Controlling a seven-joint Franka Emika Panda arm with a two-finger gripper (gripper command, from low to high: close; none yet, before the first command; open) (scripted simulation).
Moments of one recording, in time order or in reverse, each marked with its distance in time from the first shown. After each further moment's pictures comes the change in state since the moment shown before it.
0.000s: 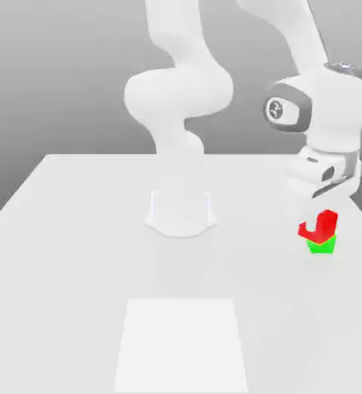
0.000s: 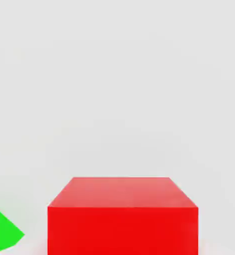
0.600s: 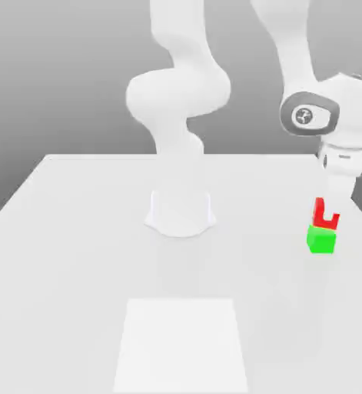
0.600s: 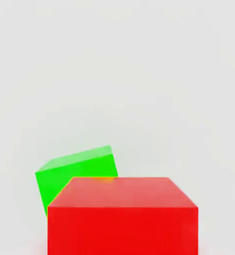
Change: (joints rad) arm -0.005 0.197 0.137 0.014 -0.367 0.133 0.134
